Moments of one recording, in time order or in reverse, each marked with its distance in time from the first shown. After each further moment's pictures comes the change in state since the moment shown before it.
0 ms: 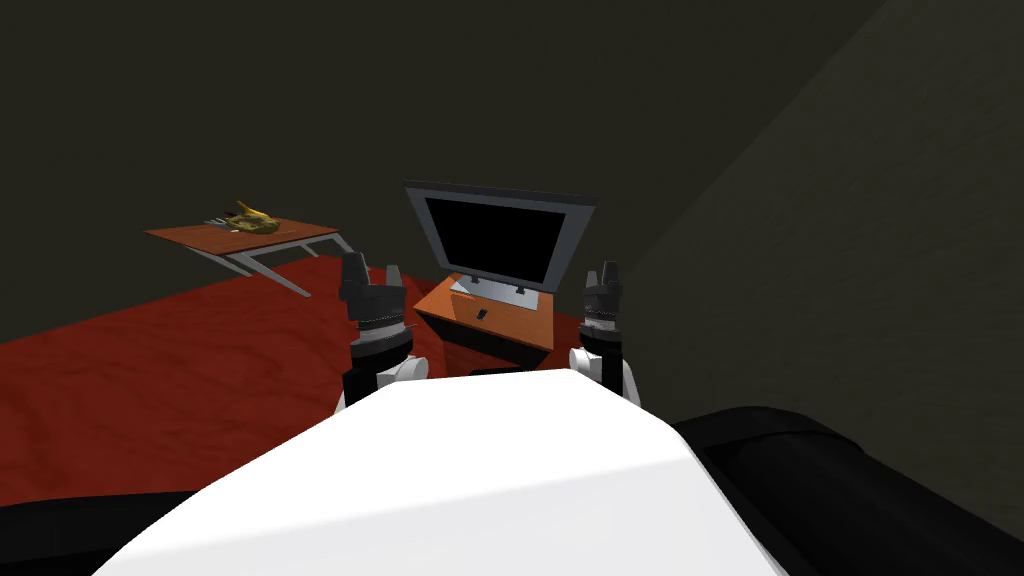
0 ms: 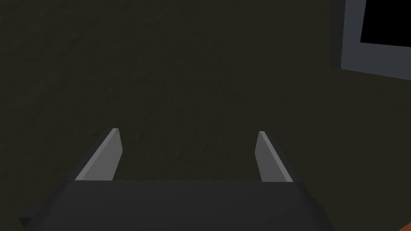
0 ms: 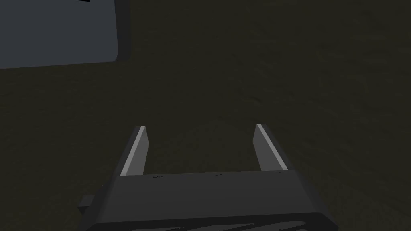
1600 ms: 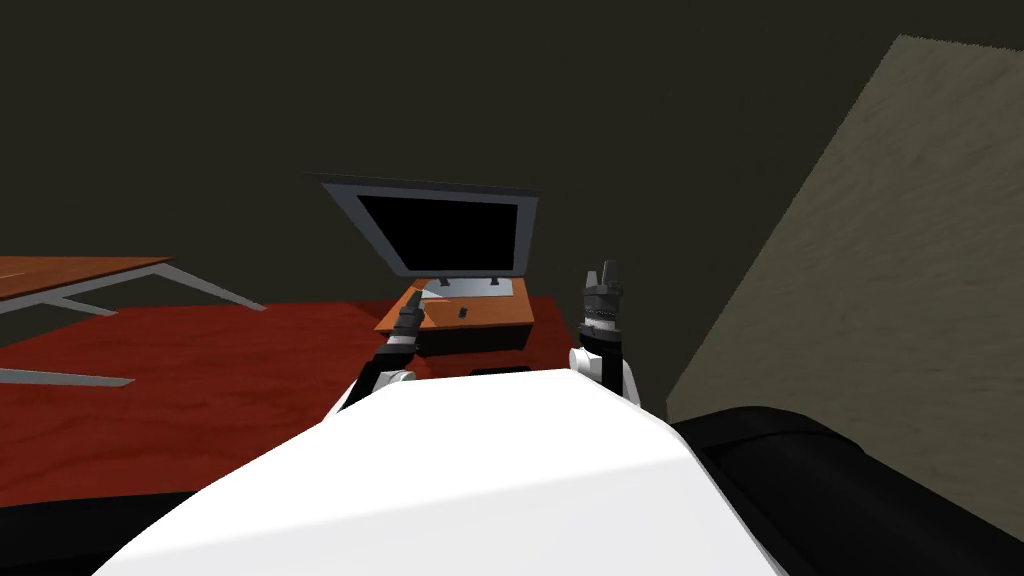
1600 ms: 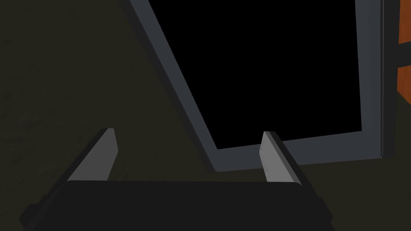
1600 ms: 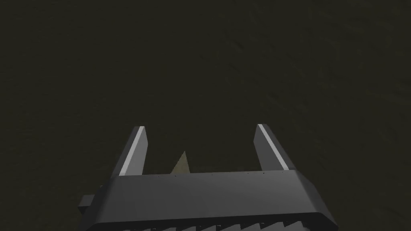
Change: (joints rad) left arm -0.029 0.387 0.007 0.377 0.335 0.121 -0.294; right arm 0.000 0.000 0.000 0.000 0.000 0.000 0.000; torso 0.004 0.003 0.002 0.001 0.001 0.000
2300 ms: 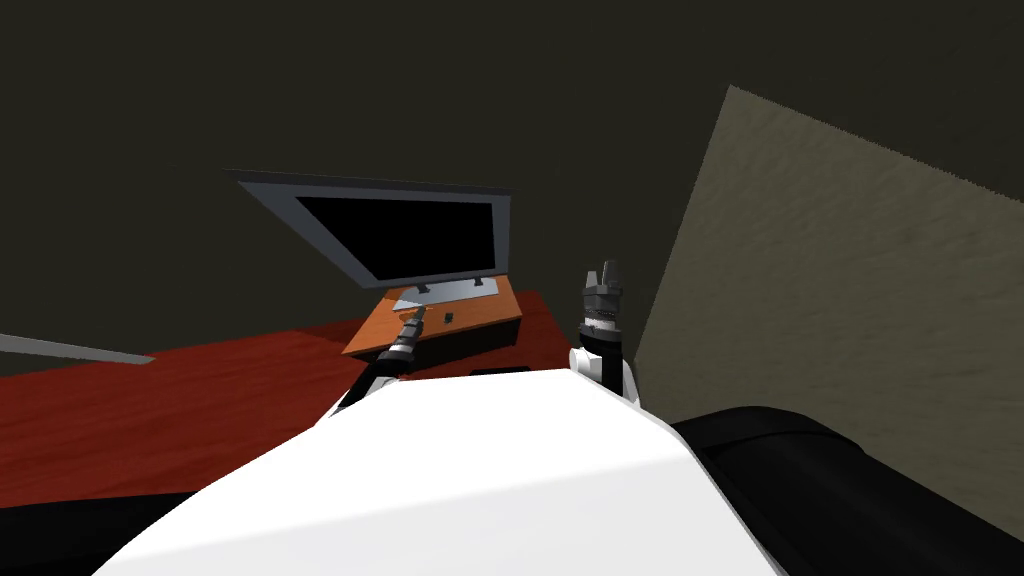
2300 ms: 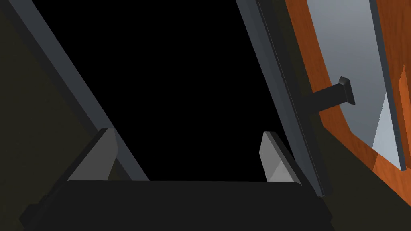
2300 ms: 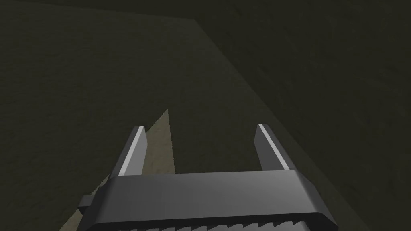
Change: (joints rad) left arm -0.014 0.126 -0.025 0.208 0.176 0.071 -0.108; right arm 0.000 0.000 0.000 0.000 0.000 0.000 0.000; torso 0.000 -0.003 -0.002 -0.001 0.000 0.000
